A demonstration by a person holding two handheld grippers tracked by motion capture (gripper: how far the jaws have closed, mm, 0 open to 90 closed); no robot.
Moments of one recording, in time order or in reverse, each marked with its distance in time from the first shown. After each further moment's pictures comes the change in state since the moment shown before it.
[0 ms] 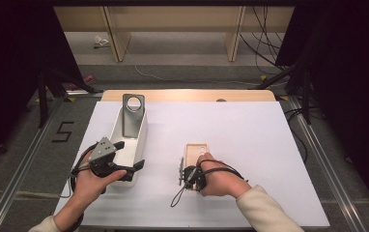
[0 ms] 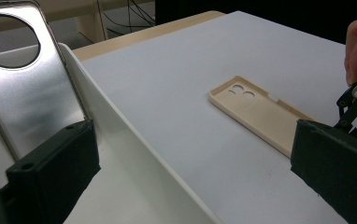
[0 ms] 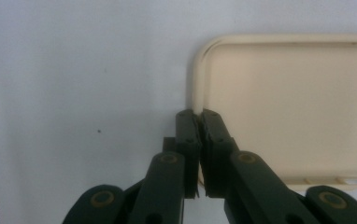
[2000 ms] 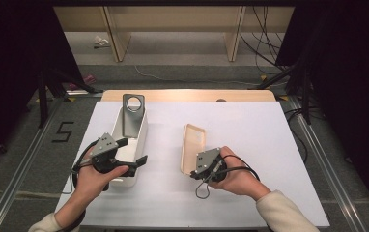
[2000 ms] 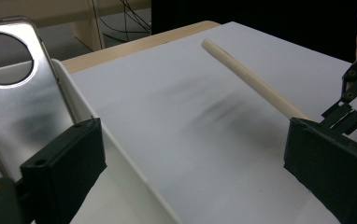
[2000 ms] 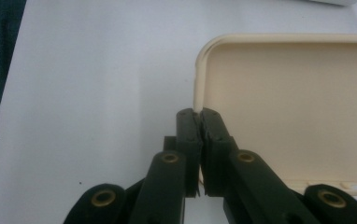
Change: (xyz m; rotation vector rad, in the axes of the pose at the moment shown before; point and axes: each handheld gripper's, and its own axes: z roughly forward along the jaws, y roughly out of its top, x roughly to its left) left arm -0.006 0.019 0.004 -0.023 -0.024 -0.014; right arm -0.006 -0.050 -0.026 -0.578 -0.118 0.020
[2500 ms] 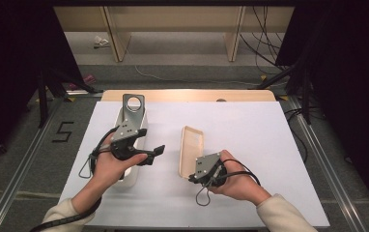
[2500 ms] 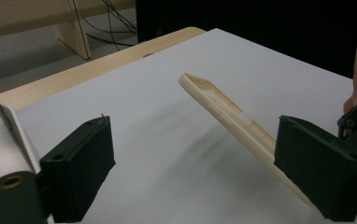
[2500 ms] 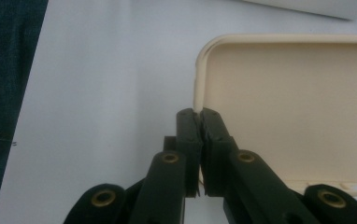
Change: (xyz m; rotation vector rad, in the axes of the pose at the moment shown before) left arm -0.021 0.041 0.038 0.041 -0.047 0.027; right arm 0.012 0.003 -0.002 -0.017 0.000 -0.021
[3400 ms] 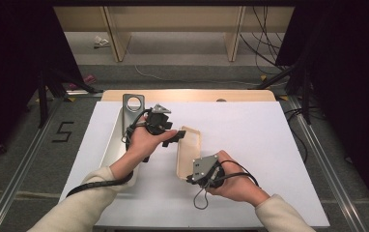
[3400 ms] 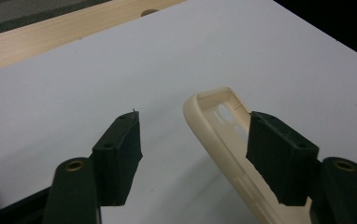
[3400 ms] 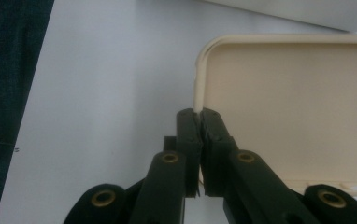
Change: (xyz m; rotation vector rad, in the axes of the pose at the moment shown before) left arm 0.006 0.036 0.089 0.240 0.038 -0.124; right arm 0.004 0.007 0.001 -0.004 -0.005 -0.029
